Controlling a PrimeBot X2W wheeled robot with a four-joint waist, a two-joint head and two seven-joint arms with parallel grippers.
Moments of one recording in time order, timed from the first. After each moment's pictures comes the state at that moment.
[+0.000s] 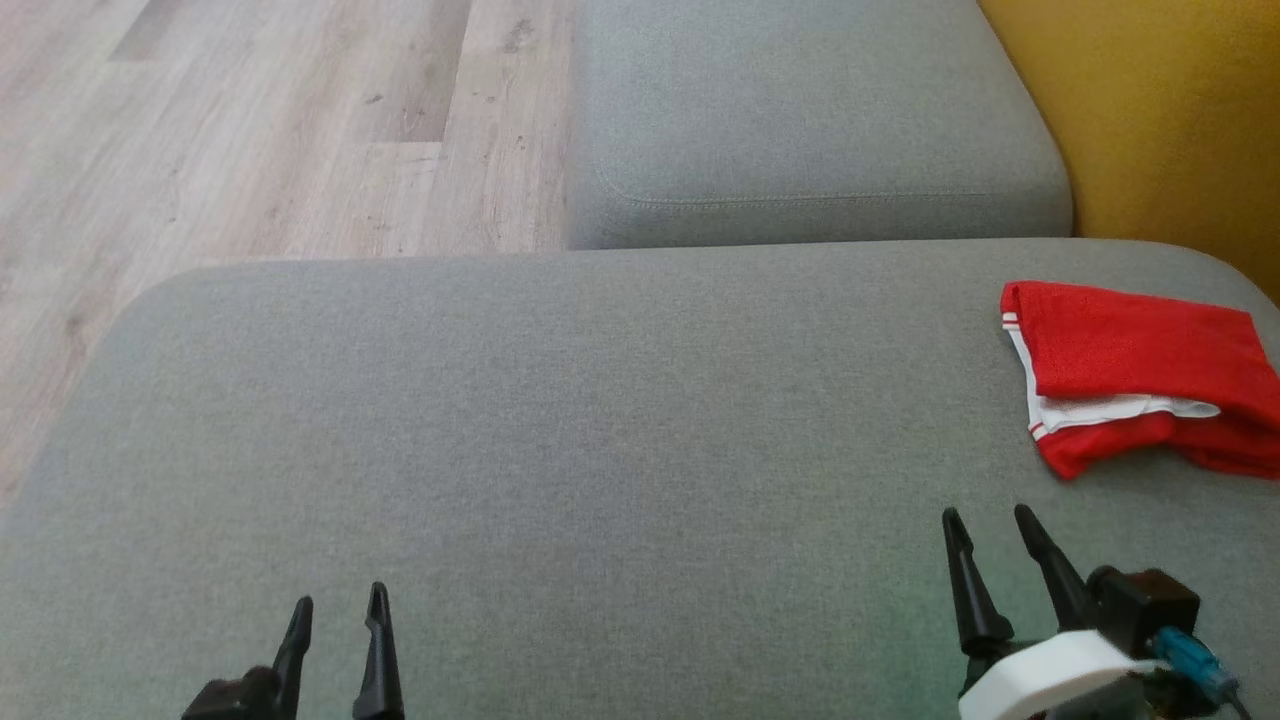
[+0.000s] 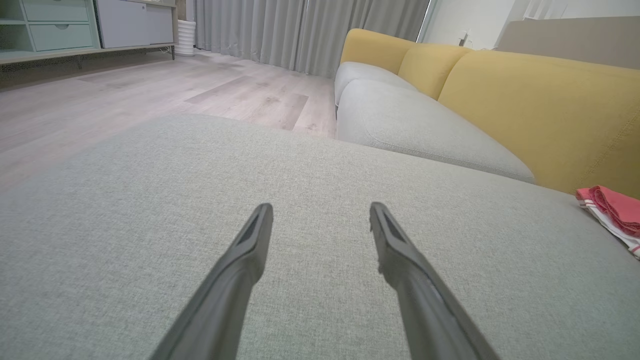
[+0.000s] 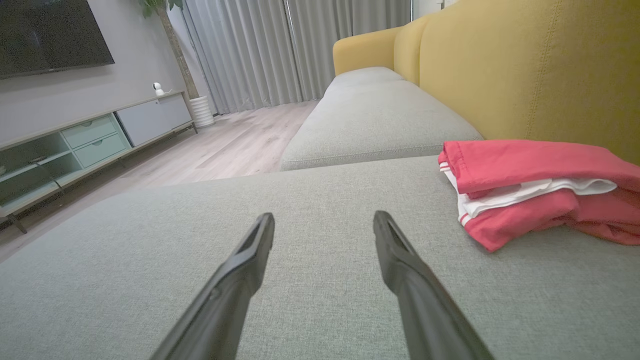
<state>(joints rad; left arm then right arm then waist) 0.11 0.32 -0.46 0.17 -0.68 0.24 -0.22 0.12 -0.05 0.06 0.19 0.21 0.12 -0.09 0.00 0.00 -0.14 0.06</state>
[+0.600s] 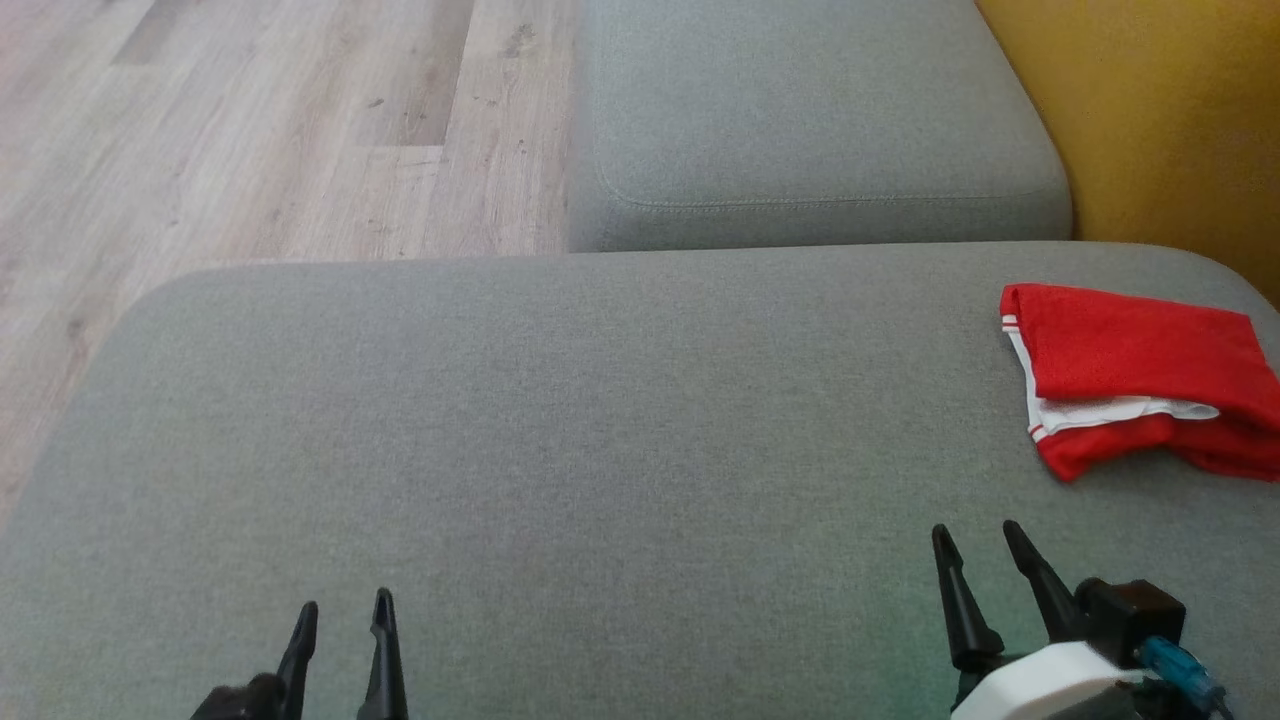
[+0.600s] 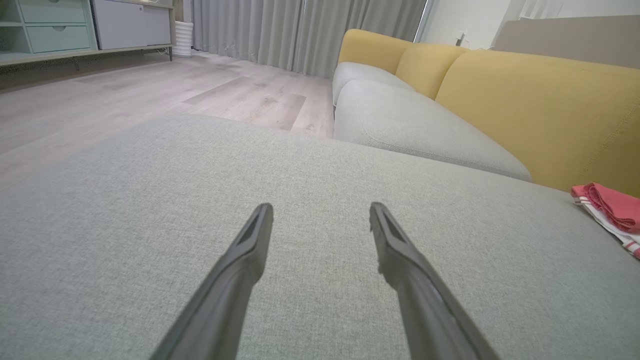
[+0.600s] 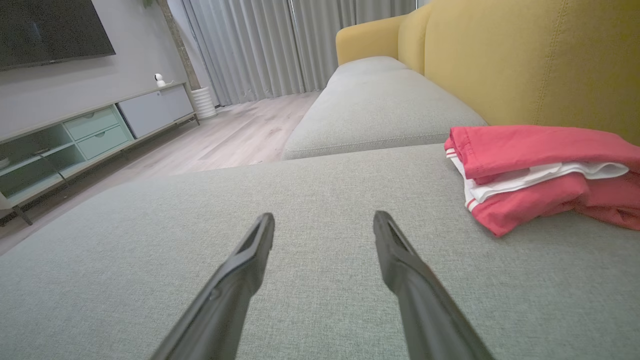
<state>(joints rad) 0.13 0.33 -0.47 0.16 -0.67 0.25 -0.22 0.13 -0.05 0.08 0.22 0.21 0.12 -0.09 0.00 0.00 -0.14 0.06</state>
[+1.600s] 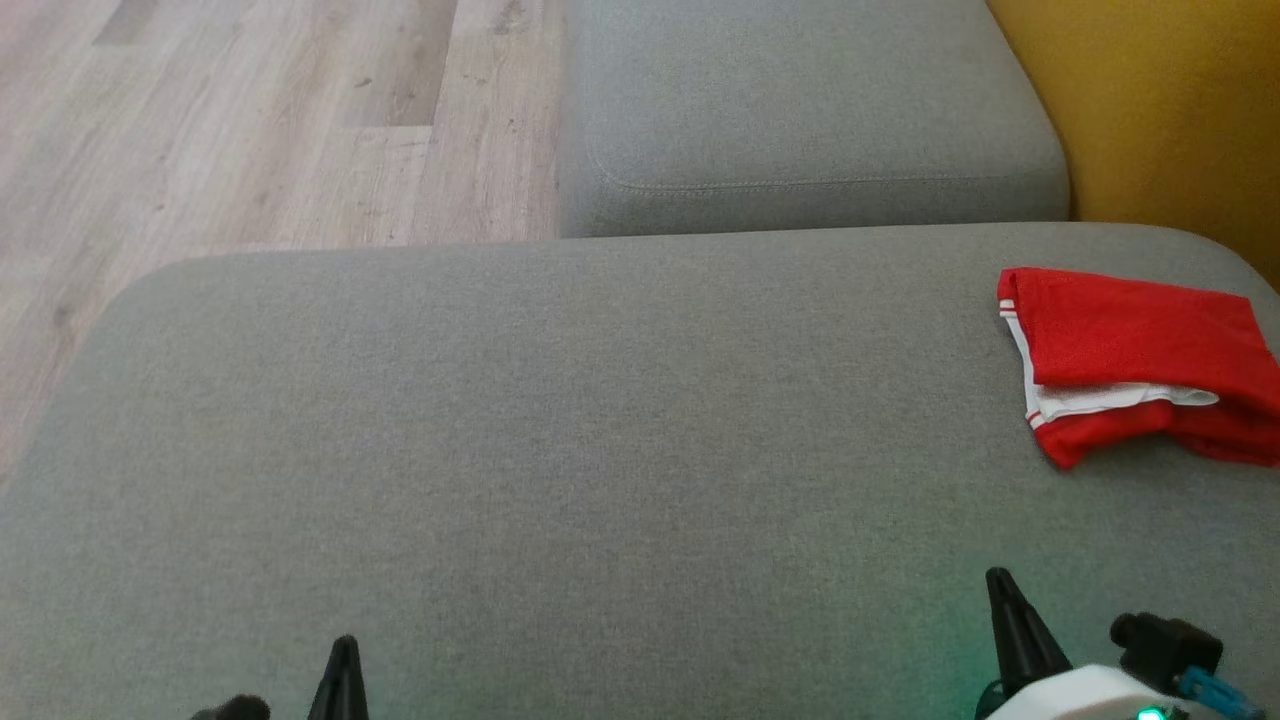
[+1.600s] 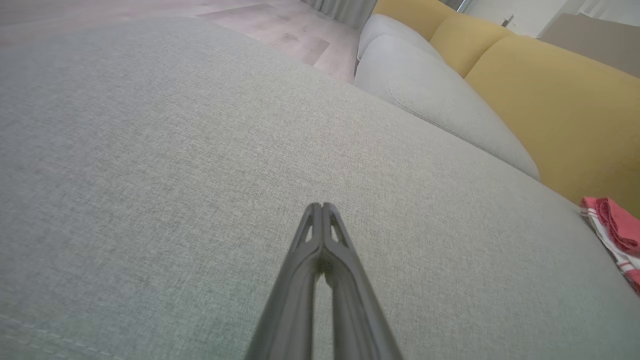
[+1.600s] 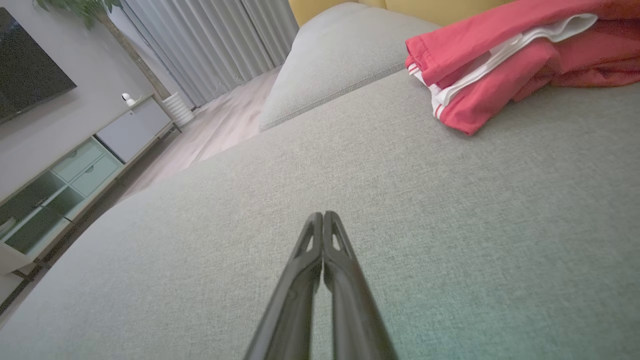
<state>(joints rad) 0.15 0.26 -0.41 0.23 -0.83 0.19 -0.16 0.16 -0.05 0.06 0.30 0.44 0.12 -0.06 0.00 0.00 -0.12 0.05</state>
